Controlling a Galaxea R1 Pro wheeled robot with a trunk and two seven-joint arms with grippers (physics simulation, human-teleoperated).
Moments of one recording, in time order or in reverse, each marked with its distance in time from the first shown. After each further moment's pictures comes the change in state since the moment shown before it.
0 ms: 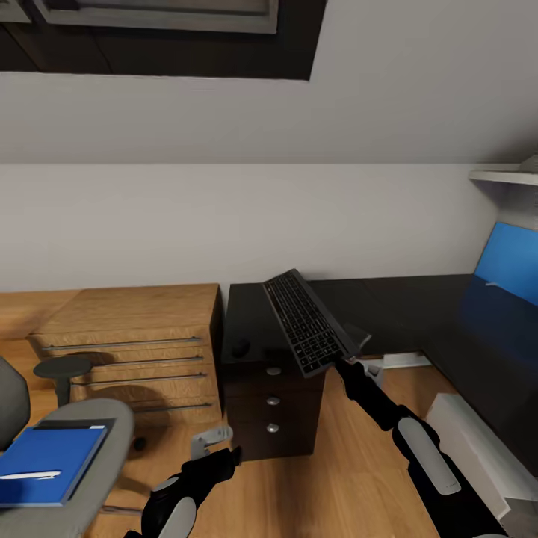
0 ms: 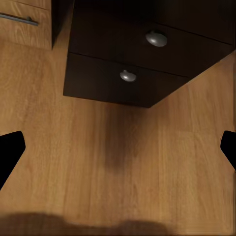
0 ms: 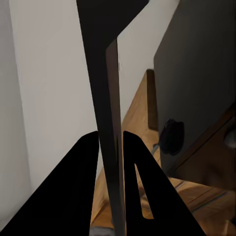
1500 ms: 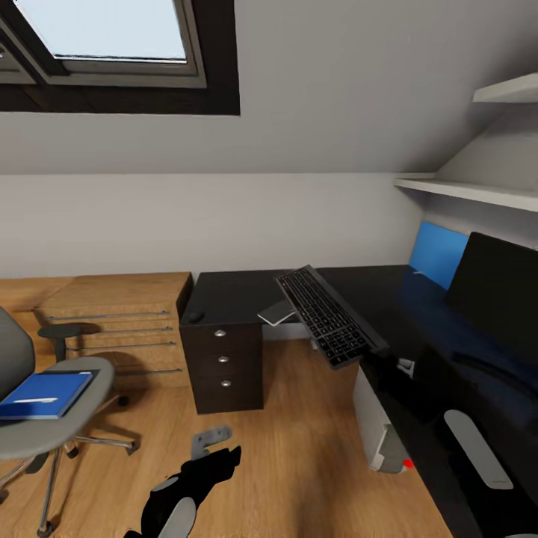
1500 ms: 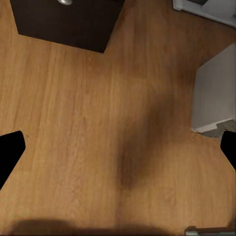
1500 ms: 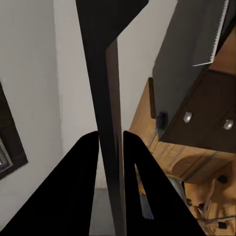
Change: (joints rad) left arm 0.000 0.001 0.001 0.000 -0.002 0.000 0.002; right arm 0.001 -0.105 -0.141 -0.059 -0.157 0.223 -0.067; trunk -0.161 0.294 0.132
